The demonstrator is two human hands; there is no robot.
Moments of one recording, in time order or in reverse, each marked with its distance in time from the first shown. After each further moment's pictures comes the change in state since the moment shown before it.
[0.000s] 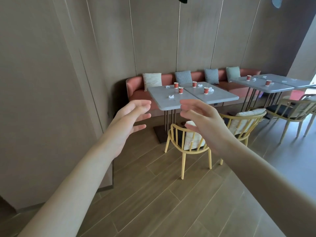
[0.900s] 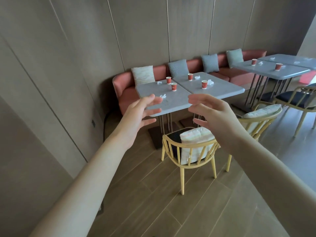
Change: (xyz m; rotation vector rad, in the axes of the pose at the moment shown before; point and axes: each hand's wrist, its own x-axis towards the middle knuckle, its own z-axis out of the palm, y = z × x) left_hand 0.346 -0.076 0.130 -0.001 -0.046 -0.072; right_hand 0.298 0.109 -0.144 0.058 0.126 0.069
